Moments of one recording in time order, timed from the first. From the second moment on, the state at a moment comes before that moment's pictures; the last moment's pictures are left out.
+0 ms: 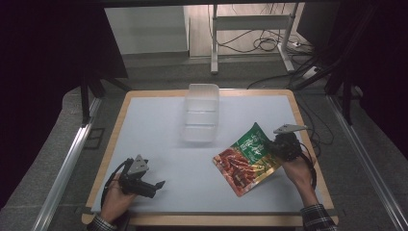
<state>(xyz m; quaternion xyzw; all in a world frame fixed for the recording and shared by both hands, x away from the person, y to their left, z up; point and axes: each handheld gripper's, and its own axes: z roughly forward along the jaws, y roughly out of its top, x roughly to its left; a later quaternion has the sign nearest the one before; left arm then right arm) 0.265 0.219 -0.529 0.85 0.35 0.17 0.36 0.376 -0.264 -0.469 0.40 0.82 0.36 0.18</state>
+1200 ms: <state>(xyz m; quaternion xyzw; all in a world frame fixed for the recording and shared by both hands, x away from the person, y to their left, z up) 0.265 0.222 -0.526 0.83 0.36 0.16 0.39 0.351 -0.217 -0.383 0.31 0.84 0.42 0.14</state>
